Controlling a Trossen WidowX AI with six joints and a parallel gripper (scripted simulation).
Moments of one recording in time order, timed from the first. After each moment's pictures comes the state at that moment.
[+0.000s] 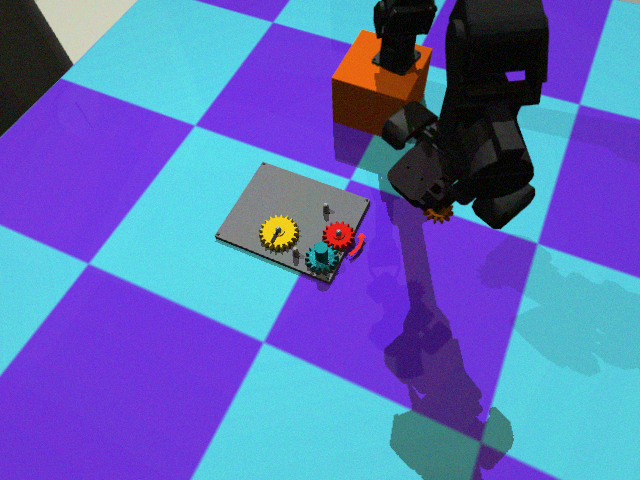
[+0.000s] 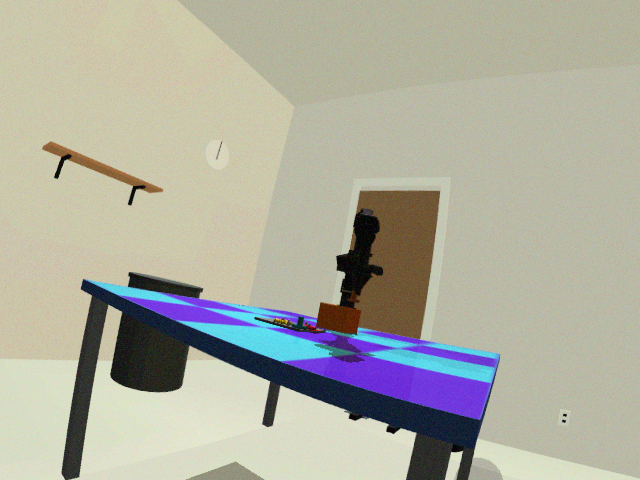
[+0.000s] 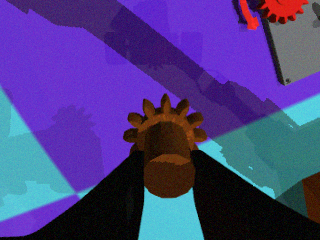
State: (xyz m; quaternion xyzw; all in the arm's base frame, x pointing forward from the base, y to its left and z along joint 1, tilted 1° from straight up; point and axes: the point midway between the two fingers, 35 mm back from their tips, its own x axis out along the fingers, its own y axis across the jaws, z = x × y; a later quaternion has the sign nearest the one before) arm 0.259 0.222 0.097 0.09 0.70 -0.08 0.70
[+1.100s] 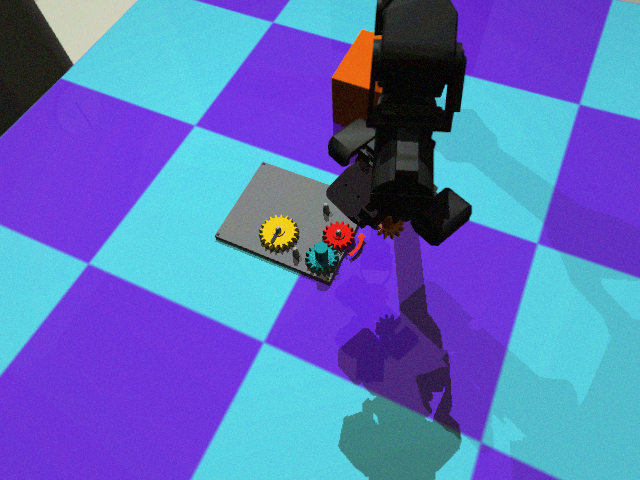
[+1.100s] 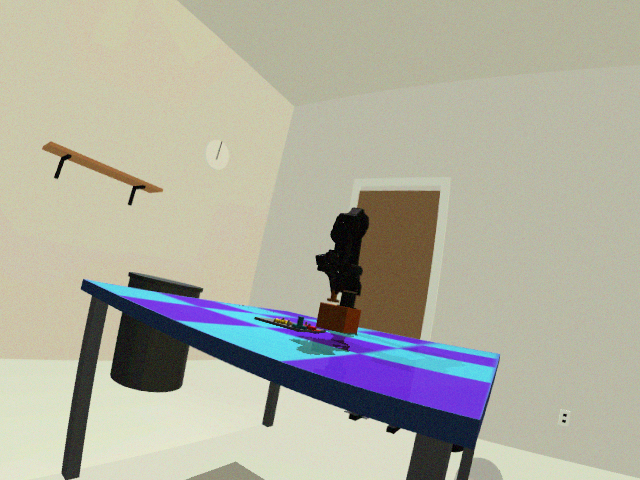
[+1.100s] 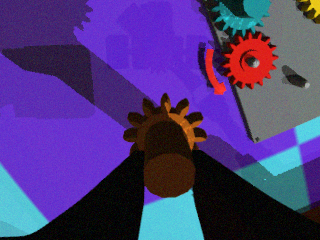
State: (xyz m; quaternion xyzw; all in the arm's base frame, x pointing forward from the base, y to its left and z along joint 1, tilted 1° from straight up) arm 0.310 0.176 0.084 0.10 0.69 -0.07 0.71
